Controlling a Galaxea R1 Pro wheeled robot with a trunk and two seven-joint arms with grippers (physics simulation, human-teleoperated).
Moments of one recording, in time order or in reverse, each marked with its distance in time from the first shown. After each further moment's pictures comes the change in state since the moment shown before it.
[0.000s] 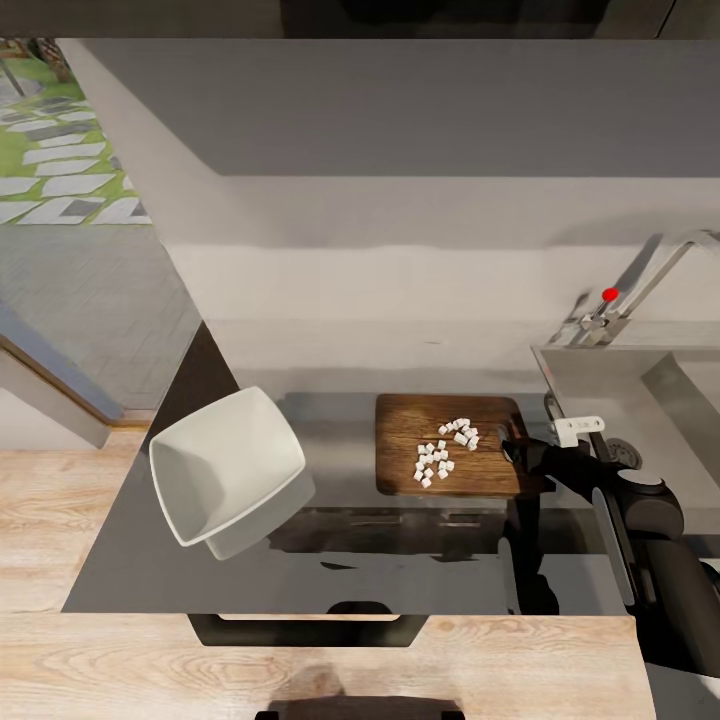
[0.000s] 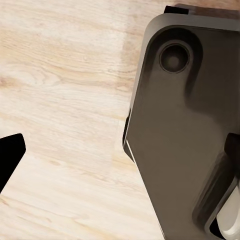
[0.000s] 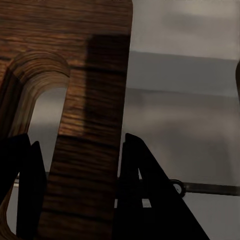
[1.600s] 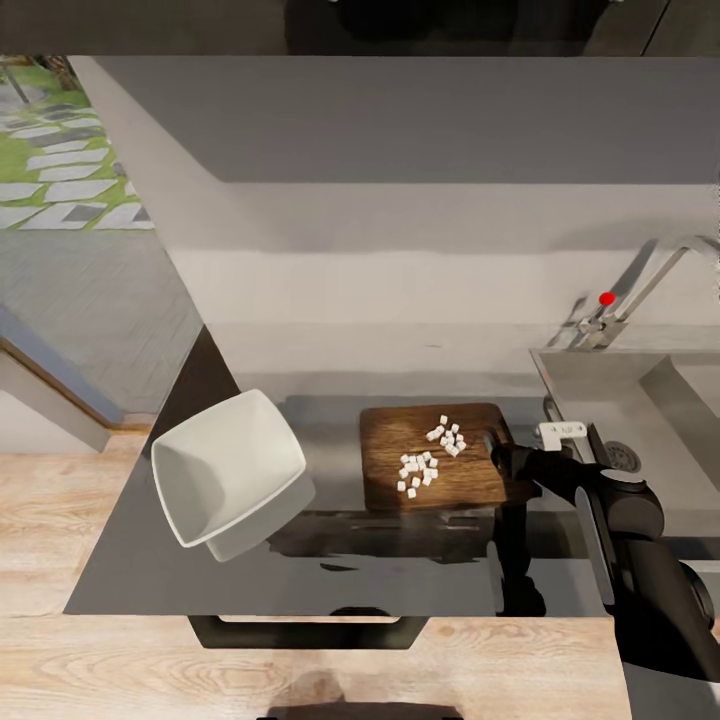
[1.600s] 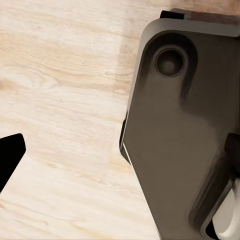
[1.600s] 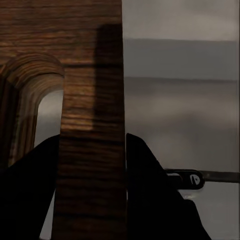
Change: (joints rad) left arm 0.000 -0.002 0.000 0.000 0.002 0.002 -0.006; right arm -0.002 0.069 0.004 -0.016 0.003 0.080 -0.007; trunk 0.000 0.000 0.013
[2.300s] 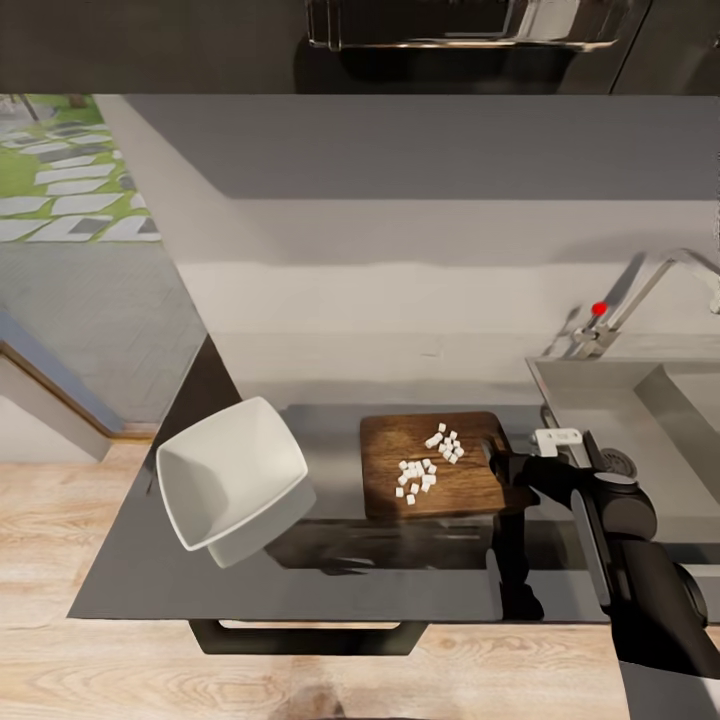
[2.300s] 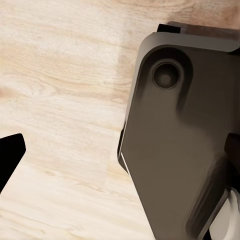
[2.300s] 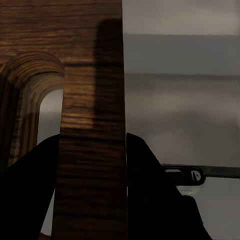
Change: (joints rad) left arm 0.000 0.001 0.000 0.000 0.000 0.000 -0.001; right arm 0.000 0.000 0.002 0.045 0.001 0.006 -0.001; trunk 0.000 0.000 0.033
